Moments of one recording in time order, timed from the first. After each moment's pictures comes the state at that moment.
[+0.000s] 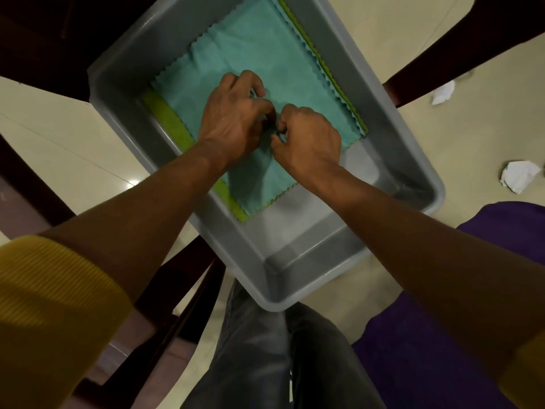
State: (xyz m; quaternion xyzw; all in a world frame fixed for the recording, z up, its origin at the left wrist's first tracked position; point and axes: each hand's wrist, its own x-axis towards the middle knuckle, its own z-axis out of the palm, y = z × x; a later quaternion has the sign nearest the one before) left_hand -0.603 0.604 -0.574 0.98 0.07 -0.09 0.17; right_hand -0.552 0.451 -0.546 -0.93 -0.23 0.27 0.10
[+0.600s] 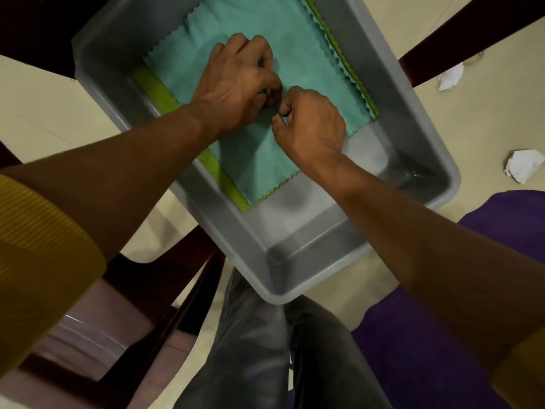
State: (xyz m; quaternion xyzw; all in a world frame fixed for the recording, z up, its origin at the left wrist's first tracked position) left_hand -0.591 0.623 -0.578 0.98 -0.03 -0.10 0.16; right_hand -0.559 0.454 -0.560 -0.94 -0.18 0.26 0.12
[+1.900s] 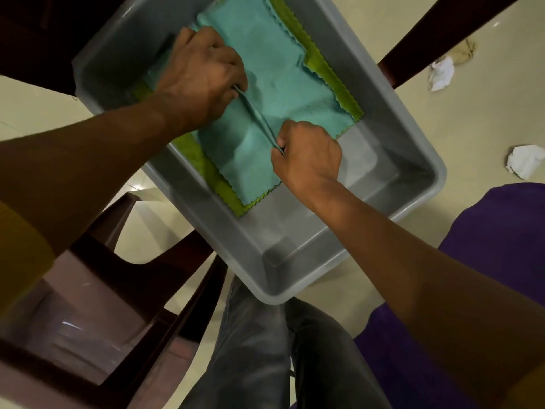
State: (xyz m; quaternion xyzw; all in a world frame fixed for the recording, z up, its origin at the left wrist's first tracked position) left_hand -0.589 0.654 -0.555 0.99 -0.08 -0.08 0.07; right_hand -0.588 0.427 -0.543 -0.94 -0.19 0.27 0.09
